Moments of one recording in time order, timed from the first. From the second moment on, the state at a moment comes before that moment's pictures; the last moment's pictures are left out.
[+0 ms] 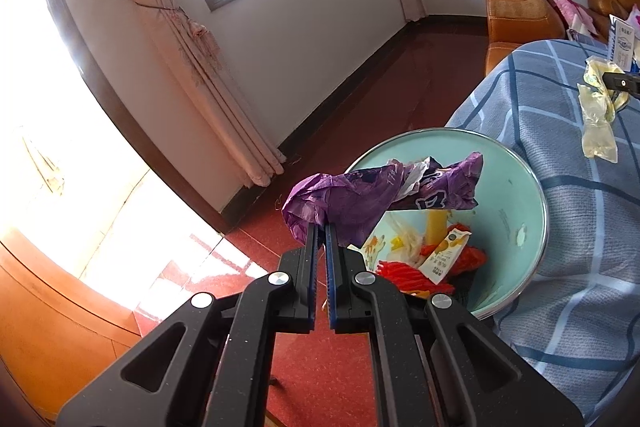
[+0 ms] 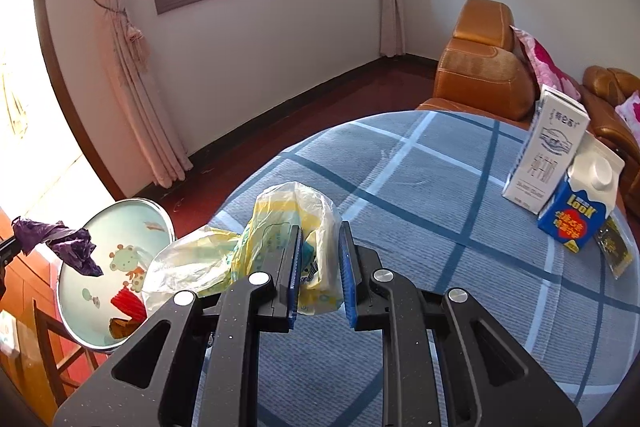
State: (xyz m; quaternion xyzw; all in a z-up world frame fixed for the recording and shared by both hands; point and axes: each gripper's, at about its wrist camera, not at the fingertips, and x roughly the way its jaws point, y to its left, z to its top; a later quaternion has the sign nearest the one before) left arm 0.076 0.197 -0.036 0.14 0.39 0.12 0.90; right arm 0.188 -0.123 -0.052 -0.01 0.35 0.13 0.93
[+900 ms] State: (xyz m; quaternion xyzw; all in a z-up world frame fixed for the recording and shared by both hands) left arm 0.078 0.220 -0.045 0.12 0.39 0.15 0.90; right arm 0.192 -0.070 -0.053 -0.03 0.36 0.17 0.92
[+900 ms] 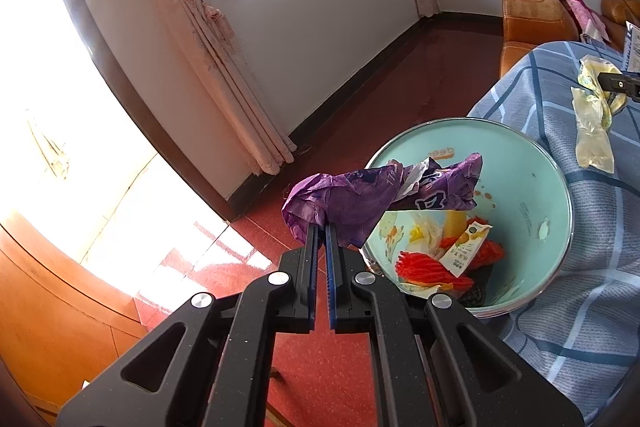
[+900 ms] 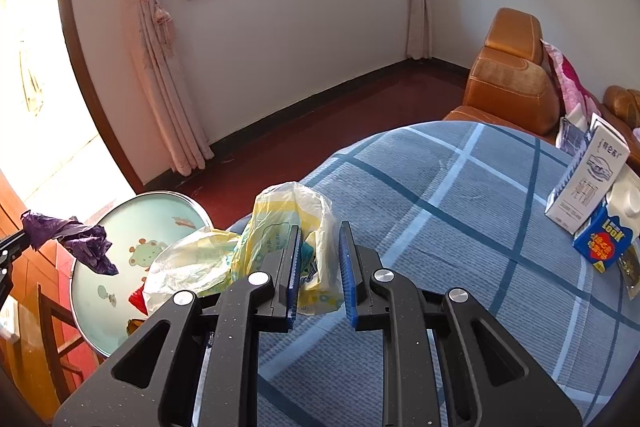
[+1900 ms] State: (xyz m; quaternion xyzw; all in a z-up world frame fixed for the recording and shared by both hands) left arm 0.079 0.224 -0.043 0.11 0.39 0.14 0.90; right arm 0.193 -0.036 -0.053 -0.04 0.36 0.20 0.91
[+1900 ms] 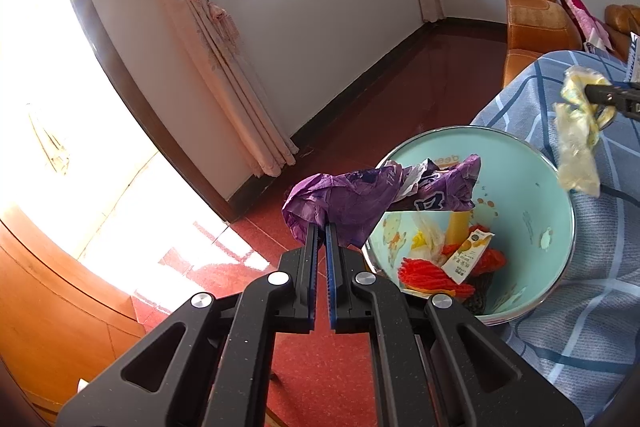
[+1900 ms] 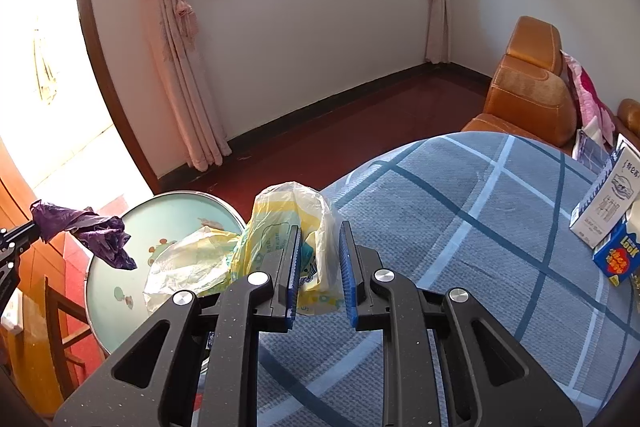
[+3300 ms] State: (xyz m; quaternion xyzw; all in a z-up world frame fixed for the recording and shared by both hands) left arm 0.031 0.161 0.026 0.06 0.27 0.08 0.96; right arm 0.088 -0.145 0.013 -0.02 0.25 0.16 0.96
